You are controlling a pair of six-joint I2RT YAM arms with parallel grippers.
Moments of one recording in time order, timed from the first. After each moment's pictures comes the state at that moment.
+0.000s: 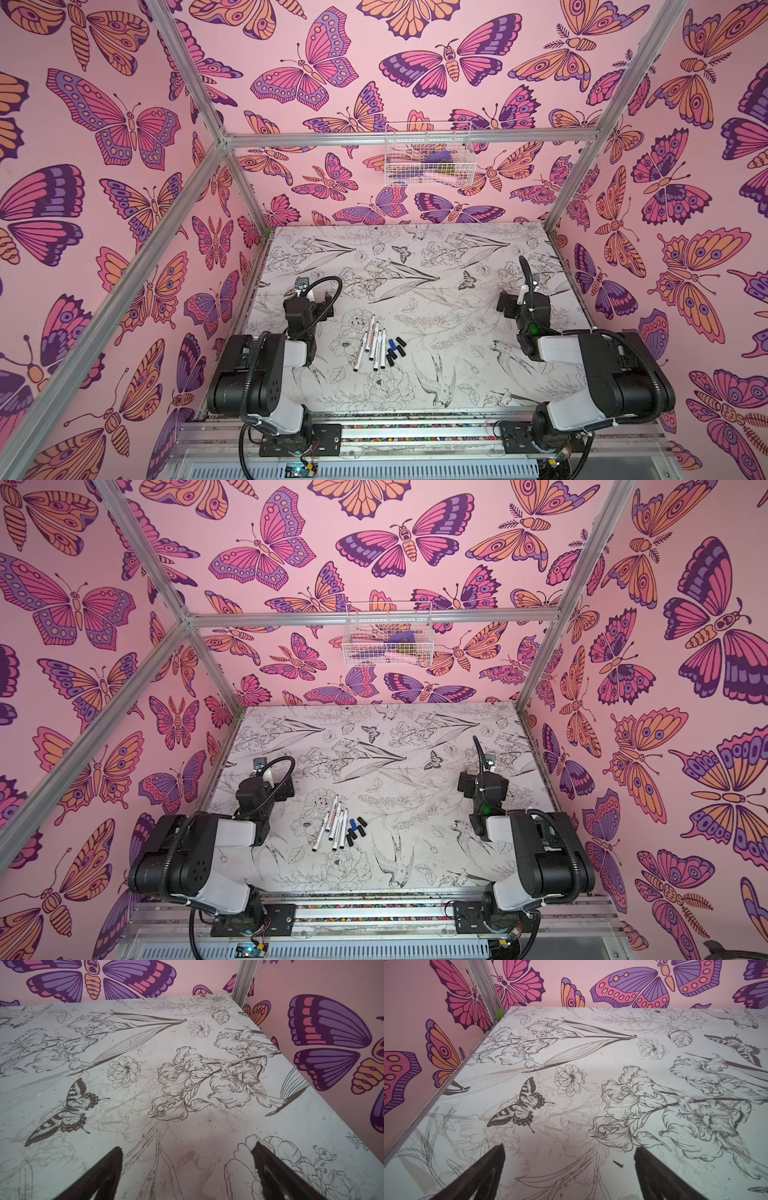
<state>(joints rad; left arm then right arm) 0.01 1.55 0.35 0.83 -0.10 -0.01 0.05 1.52 0.38 0.72 0.27 0.07</state>
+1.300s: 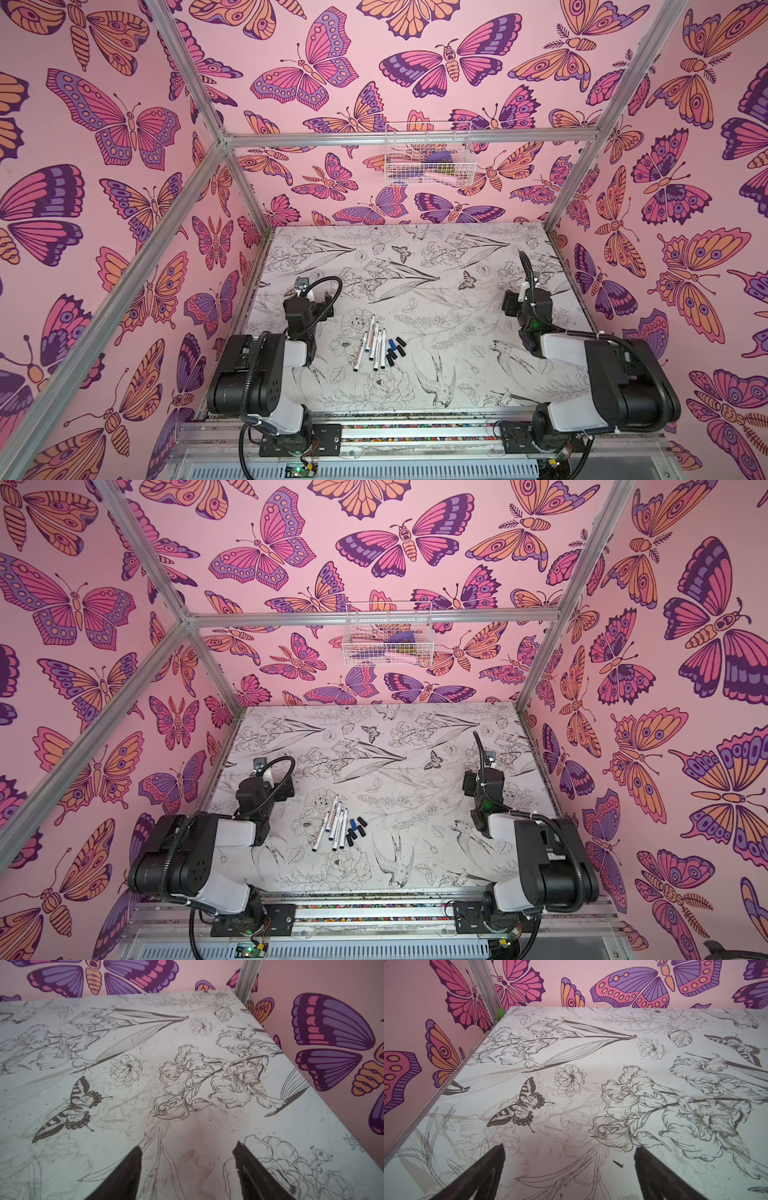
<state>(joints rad) 0.01 1.55 0.35 0.83 -0.10 -0.01 0.05 1.42 0.48 0.47 0.25 0.08</state>
